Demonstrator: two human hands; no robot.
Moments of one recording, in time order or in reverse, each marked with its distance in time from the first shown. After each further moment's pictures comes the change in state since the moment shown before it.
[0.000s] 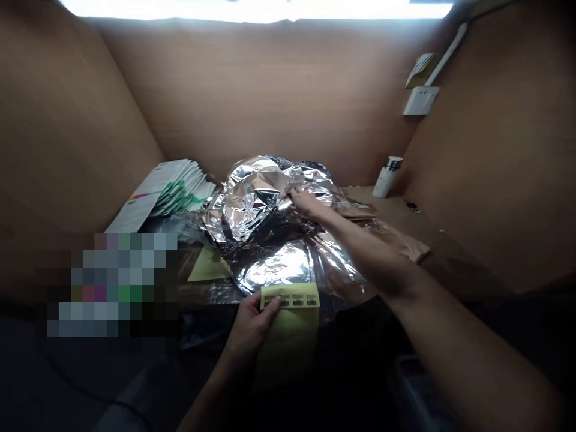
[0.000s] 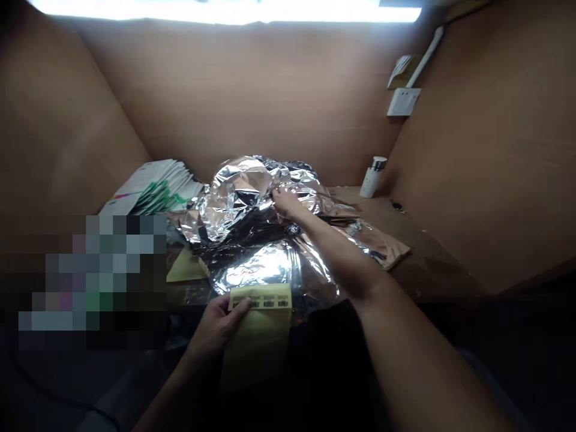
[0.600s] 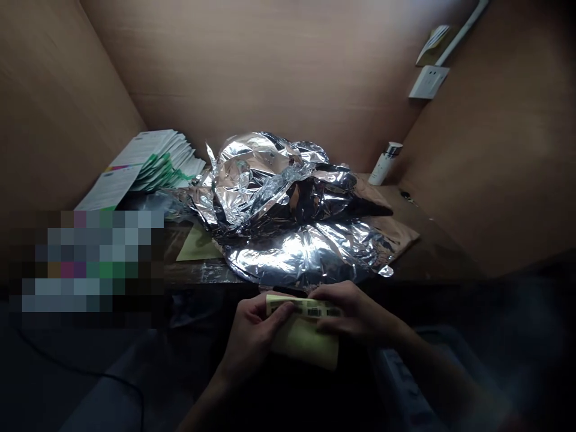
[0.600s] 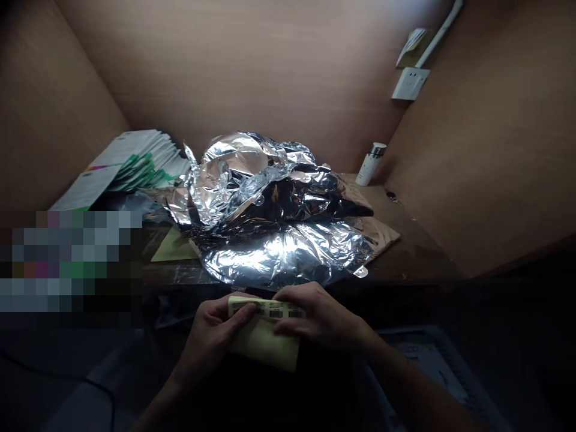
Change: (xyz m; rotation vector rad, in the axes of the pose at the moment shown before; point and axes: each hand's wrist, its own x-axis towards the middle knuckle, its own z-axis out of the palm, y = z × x) left_hand -0.043 -0.001 0.021 0.069 -0.118 0.109; right_hand -0.256 -0.040 0.052 0.946 -0.211 -0.098
